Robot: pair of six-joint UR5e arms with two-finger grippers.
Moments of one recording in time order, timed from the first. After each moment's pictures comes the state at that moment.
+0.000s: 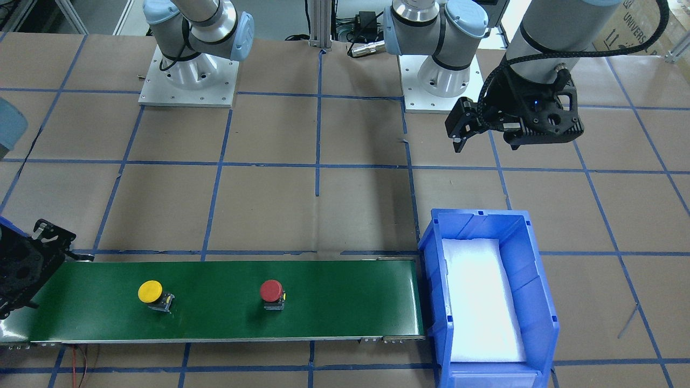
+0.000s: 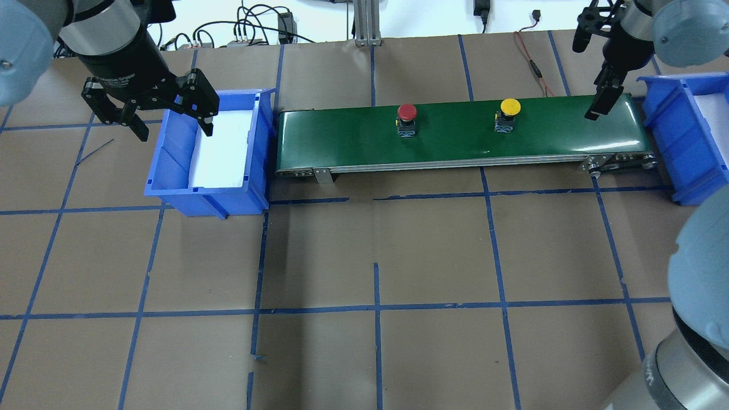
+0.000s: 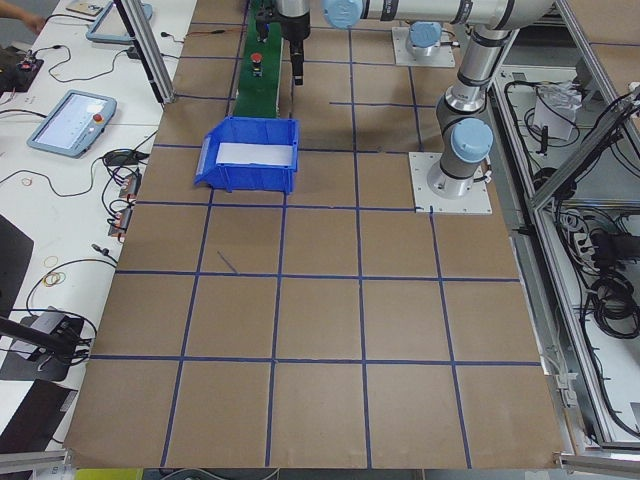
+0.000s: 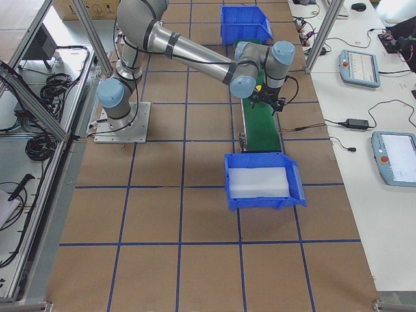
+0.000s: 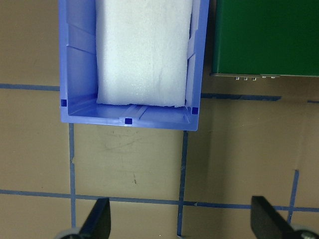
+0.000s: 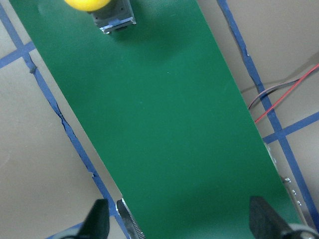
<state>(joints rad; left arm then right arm) -1.54 -1.62 -1.50 -1.64 1.60 -0.03 1.28 -1.11 1.41 -1.85 -1.58 -1.40</state>
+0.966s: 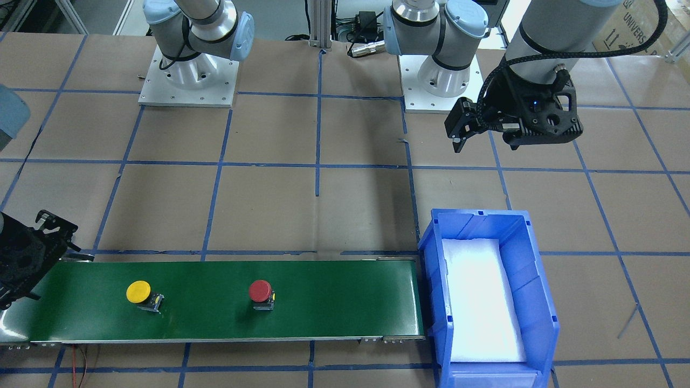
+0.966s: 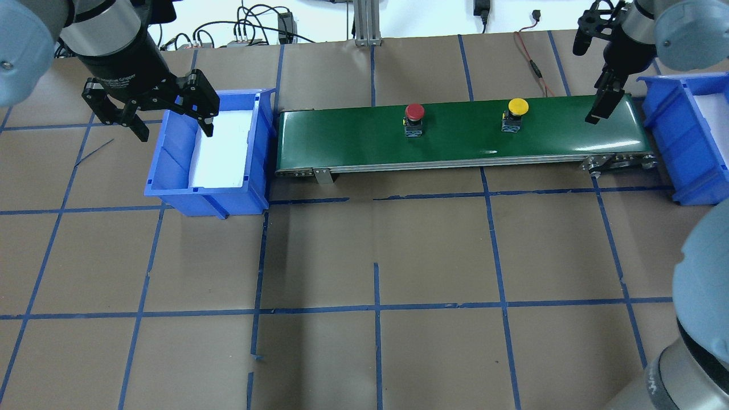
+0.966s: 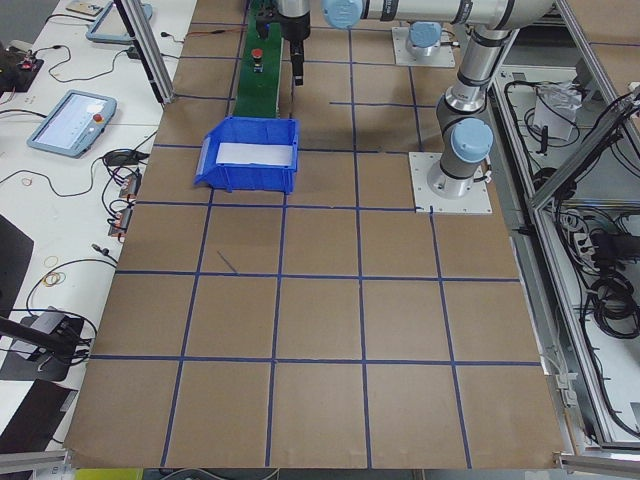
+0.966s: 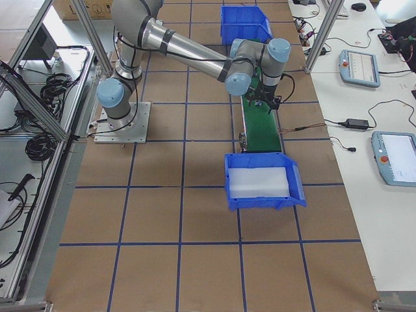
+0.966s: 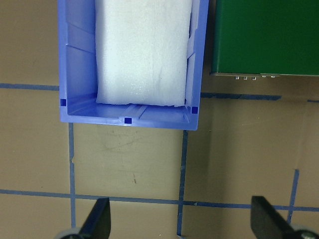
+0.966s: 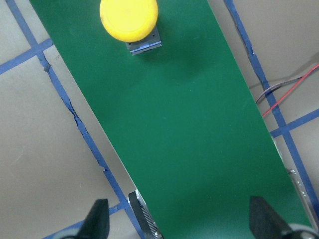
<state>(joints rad) -1.54 -1.62 -1.50 -1.64 1.60 -0.03 1.28 -1.16 1.45 -1.85 -1.58 -1.40</state>
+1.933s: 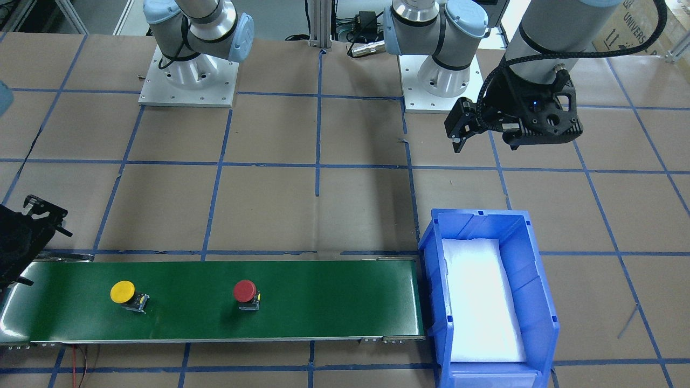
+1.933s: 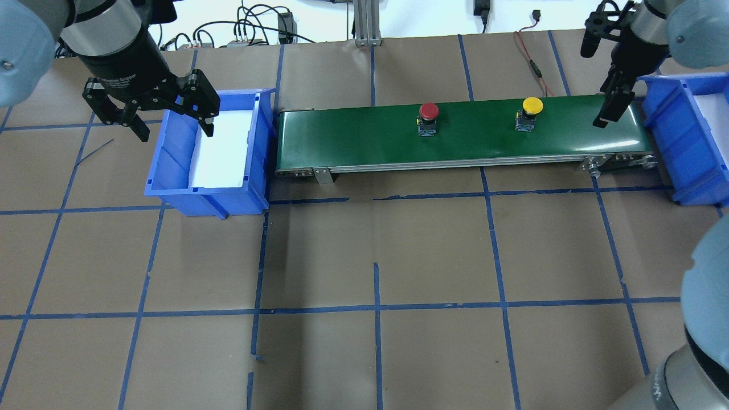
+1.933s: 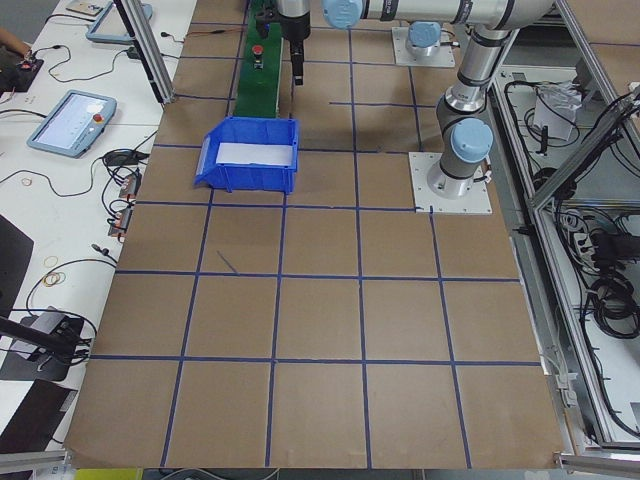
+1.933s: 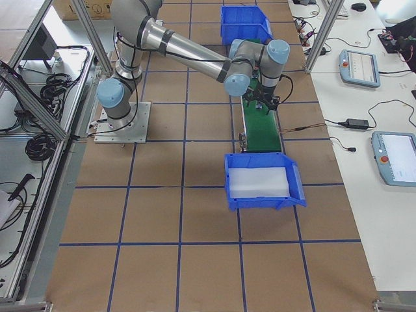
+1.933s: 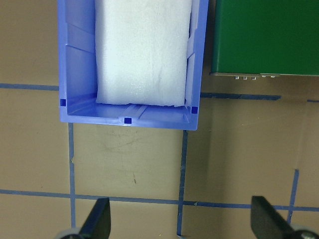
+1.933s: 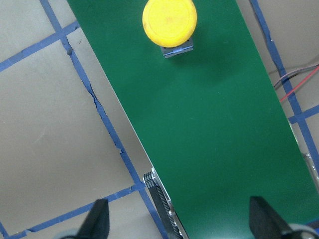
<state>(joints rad) -1.54 -1.62 -1.50 -1.64 1.60 -0.03 1.25 -1.18 1.43 -1.76 -1.57 -1.46</state>
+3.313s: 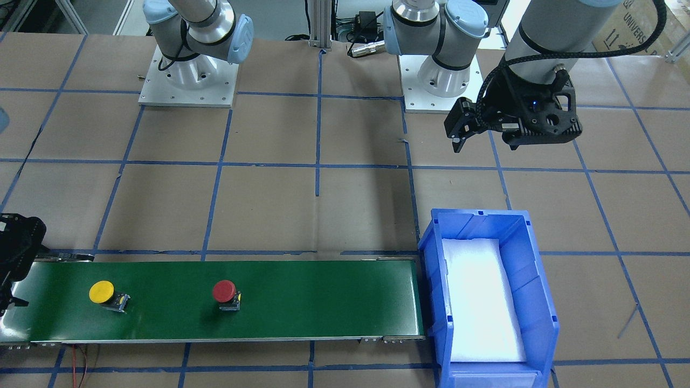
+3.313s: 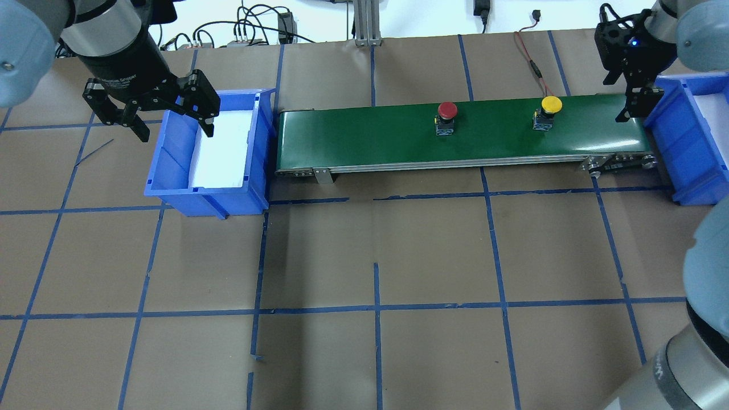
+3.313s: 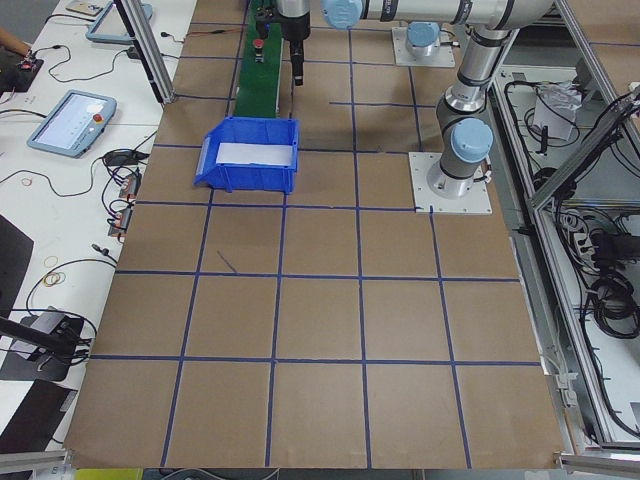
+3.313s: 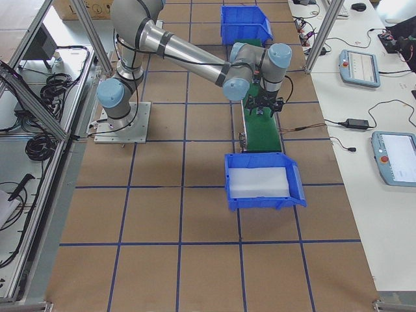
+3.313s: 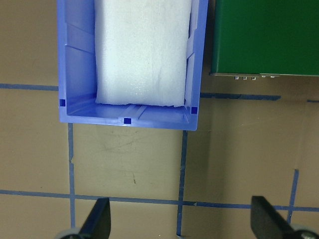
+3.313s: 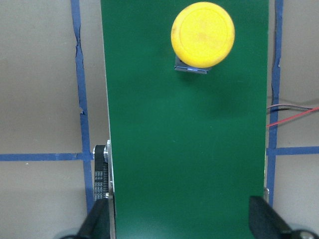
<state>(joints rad) -1.54 -1.62 -1.50 -1.64 1.60 -0.03 1.23 -1.11 1.43 -1.90 -1.58 -1.91</state>
